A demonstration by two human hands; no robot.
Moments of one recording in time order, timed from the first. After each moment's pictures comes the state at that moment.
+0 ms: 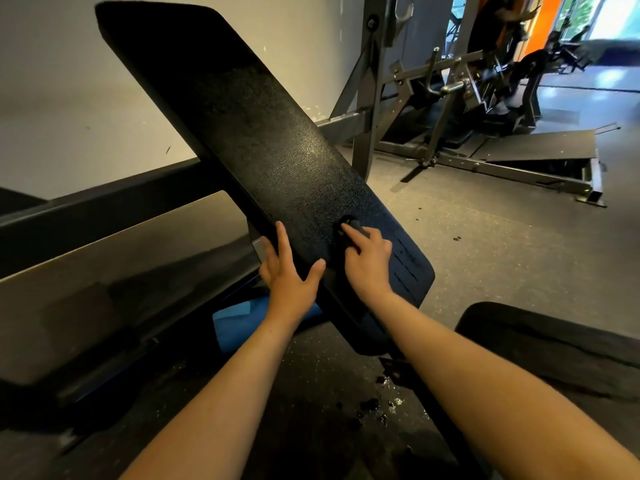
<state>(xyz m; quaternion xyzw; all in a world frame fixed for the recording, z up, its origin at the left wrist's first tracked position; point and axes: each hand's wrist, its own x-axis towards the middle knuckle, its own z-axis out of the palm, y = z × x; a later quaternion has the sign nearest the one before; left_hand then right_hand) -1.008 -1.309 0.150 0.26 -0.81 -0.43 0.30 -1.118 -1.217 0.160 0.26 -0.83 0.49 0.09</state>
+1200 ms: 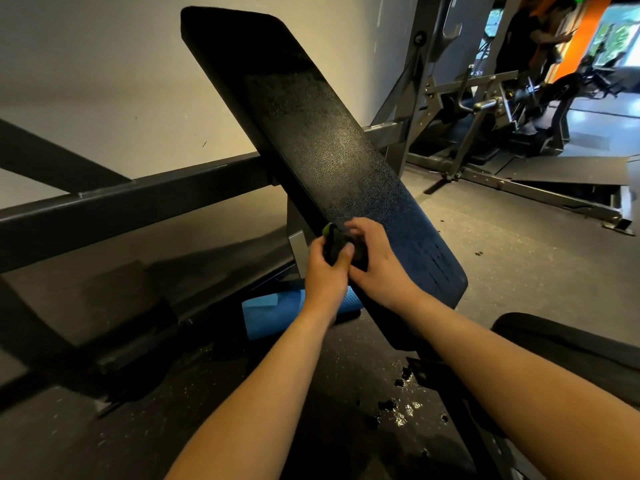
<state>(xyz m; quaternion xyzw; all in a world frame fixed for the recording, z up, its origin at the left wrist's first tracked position) -0.982 -1.314 0.167 0.23 -0.61 -0.67 0.36 -1.059 -1.223 0.189 0.54 -0.71 0.46 0.06</state>
